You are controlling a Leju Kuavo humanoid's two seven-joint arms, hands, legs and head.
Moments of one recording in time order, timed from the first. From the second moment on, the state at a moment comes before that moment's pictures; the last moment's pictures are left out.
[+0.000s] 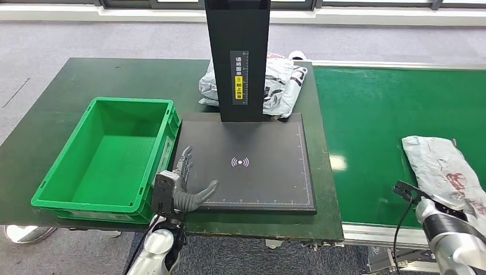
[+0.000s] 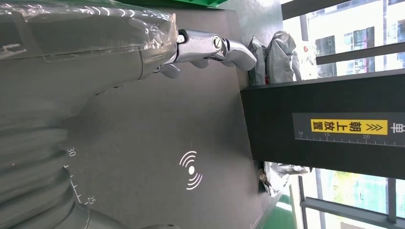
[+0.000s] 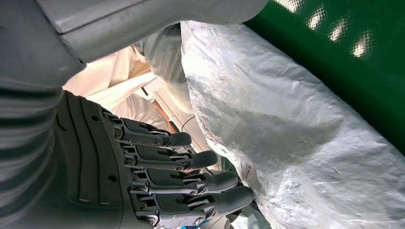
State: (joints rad) left arm -0.14 -0.19 -0.25 -1.16 0.02 0.05 -0.36; right arm -0.67 -0.37 -0.14 -0.30 1.45 0.21 0.45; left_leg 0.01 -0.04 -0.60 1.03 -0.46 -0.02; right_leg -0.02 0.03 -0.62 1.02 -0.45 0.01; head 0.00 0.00
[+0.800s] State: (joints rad) left arm -0.13 -0.19 -0.24 -1.15 0.02 0.05 -0.36; right arm -0.70 -0.37 -0.14 -0.30 1.47 0.24 0.46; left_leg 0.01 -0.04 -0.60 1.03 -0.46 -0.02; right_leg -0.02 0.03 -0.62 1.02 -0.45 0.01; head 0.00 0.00
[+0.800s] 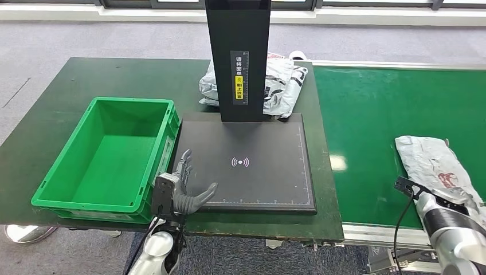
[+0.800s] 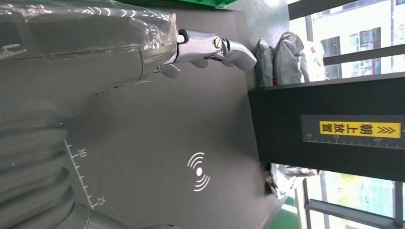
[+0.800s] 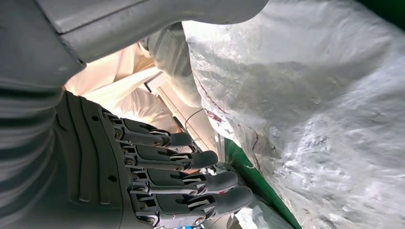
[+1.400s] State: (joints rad) left arm -0.12 -0.20 -0.23 -1.16 0.00 0.04 -0.36; right arm -0.68 -0.35 -0.14 -0.29 1.50 0.22 0.40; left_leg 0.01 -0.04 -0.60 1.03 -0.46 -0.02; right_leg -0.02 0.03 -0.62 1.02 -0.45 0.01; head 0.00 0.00
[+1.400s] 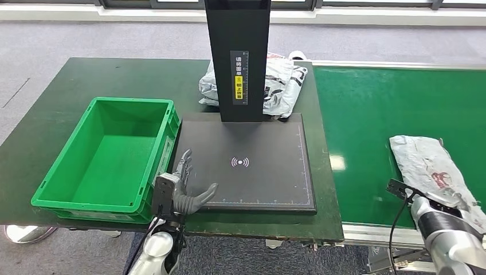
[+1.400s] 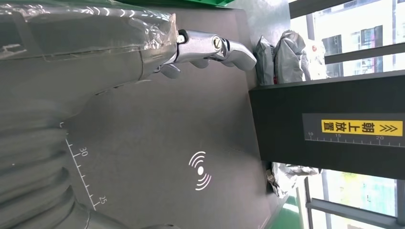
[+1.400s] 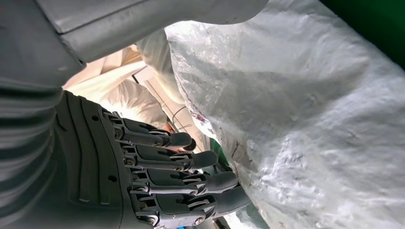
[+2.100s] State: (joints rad) left arm -0.11 -0.20 -0.23 -1.16 -0.01 0.04 -0.37; right arm -0.63 -0.29 -0.14 -0.29 1.49 0.24 0.34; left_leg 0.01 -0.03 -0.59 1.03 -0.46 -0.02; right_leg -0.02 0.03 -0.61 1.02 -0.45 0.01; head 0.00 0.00
